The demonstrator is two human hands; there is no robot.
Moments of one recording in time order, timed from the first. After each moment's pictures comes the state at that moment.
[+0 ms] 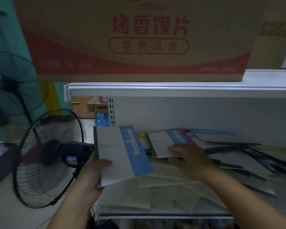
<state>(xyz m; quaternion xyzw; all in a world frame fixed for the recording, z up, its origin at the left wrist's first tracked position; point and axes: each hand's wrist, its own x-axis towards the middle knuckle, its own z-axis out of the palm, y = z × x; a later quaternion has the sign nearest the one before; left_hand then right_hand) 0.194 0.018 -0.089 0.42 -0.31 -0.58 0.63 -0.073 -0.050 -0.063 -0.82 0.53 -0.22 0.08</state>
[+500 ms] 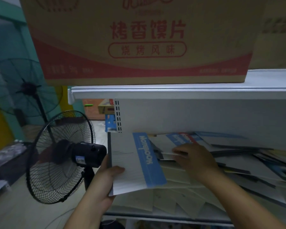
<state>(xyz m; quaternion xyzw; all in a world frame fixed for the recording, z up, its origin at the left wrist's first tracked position) 0.162 0.035 -0.089 0.42 -0.31 -0.56 0.64 -0.072 -0.051 -0.062 -0.79 0.53 -0.27 0.12</state>
